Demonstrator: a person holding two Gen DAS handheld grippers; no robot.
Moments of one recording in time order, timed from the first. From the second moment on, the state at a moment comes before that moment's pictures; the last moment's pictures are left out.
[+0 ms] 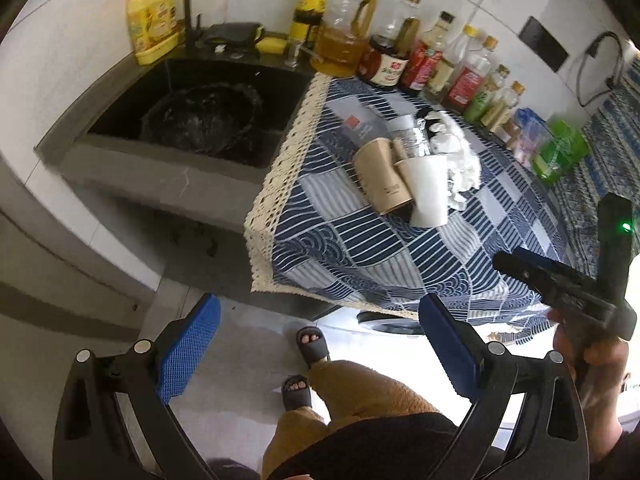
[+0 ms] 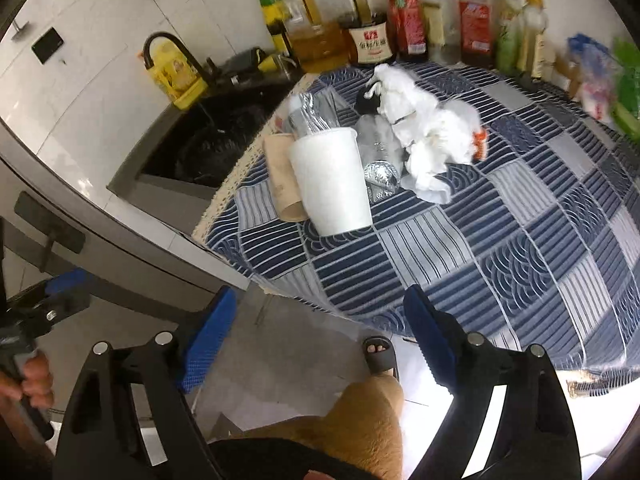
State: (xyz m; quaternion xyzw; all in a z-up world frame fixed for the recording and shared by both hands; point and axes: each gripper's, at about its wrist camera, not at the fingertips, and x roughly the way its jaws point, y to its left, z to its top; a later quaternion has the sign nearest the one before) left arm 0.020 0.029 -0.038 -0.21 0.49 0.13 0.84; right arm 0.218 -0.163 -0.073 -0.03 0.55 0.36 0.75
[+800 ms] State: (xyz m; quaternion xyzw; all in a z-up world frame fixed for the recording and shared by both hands) left arm 0.055 0.048 -0.090 -0.27 0.55 0.19 0.77; right arm 0.300 -0.094 -0.166 -0.07 0.61 0.40 0.69
